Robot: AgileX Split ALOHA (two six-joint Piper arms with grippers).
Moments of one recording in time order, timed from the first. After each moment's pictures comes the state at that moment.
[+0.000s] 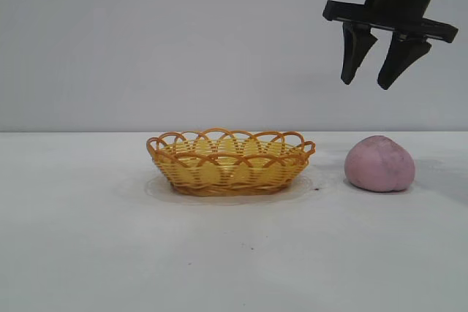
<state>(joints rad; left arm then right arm) -0.01 0.13 -0.55 -0.06 1.16 0.05 0.20 2.03 -1.56 0.25 0.77 -0.15</state>
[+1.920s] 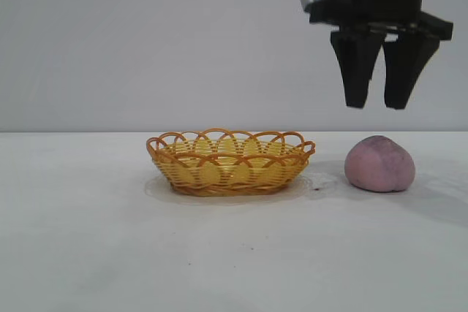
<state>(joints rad) -0.01 -0.02 -0.48 -0.06 1.12 0.05 0.35 2.04 -1.57 0.11 1.20 -0.14</state>
